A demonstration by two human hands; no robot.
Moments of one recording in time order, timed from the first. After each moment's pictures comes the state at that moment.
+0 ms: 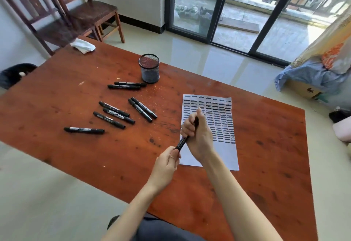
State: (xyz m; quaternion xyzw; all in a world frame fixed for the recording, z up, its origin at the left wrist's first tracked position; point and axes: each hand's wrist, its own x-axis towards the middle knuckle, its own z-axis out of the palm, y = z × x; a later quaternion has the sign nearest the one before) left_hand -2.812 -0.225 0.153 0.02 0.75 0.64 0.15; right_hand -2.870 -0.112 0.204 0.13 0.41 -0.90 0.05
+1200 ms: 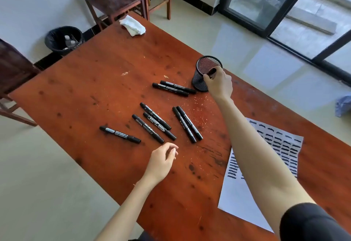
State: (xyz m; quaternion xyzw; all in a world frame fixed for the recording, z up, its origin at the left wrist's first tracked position) left_hand -2.923 -0.343 0.091 -0.13 0.84 0.51 0.12; right_hand -3.155 -0.203 0.135 0.06 0.95 -0.31 0.01
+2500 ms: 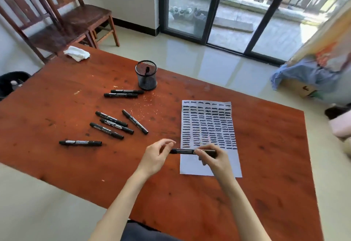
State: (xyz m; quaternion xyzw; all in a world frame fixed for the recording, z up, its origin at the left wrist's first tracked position) left_hand -2.879 -0.253 0.150 0.08 0.84 0.51 0.14; right_hand -2.831 -0.062 0.167 0.13 0.75 -0.65 0.03
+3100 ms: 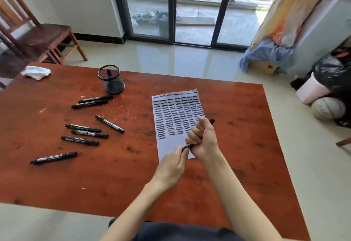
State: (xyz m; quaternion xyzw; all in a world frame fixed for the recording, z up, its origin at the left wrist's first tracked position) left_hand -2.806 -0.160 0.171 0.22 0.86 0.42 0.20; right_hand -2.824 -0.039 0.193 0.30 0.28 -0.91 -0.01
